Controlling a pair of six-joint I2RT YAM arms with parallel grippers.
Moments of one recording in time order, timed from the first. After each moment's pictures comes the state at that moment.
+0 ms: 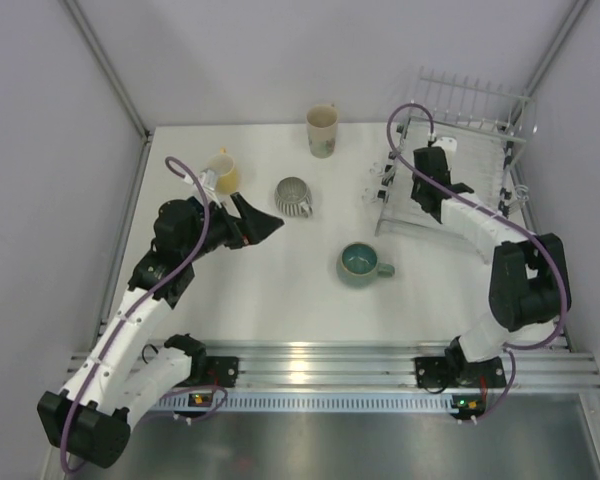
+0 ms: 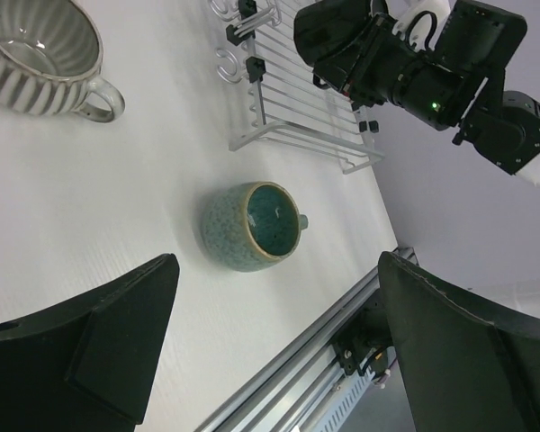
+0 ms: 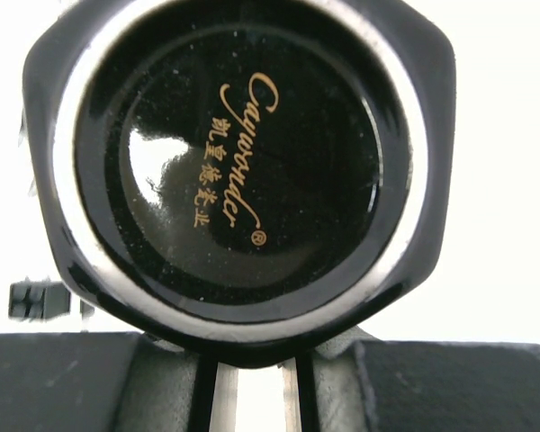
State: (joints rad) left arm -0.33 0.83 0.77 -0.18 0.45 -0.73; right arm 0.28 1.57 1.08 -0.20 0.47 0.30
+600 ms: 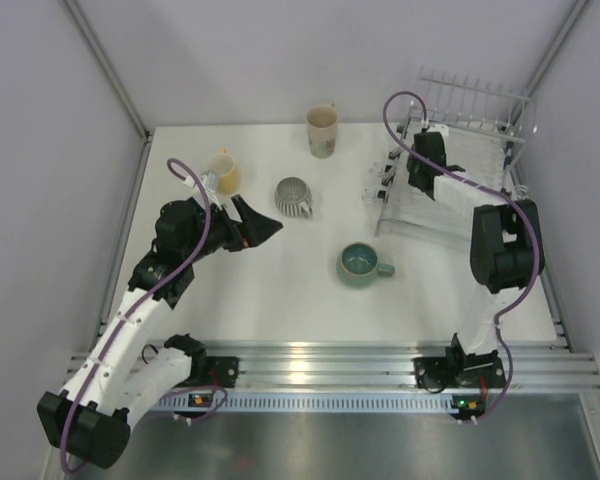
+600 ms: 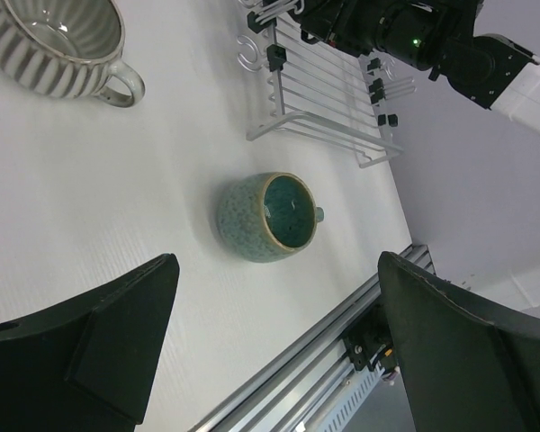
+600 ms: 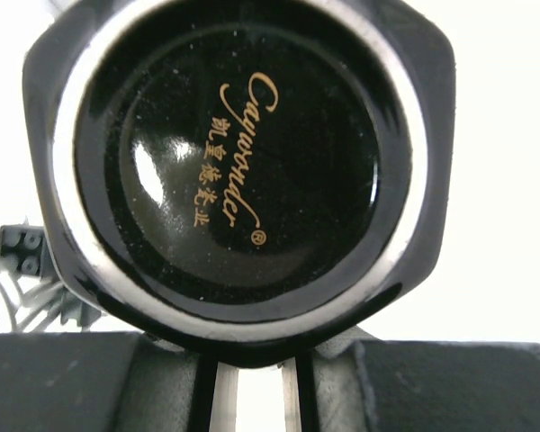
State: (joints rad) left arm -0.33 0.83 0.77 -0.23 0.42 -0.71; right arm 0.19 1.87 1.31 -0.14 0.34 0.21
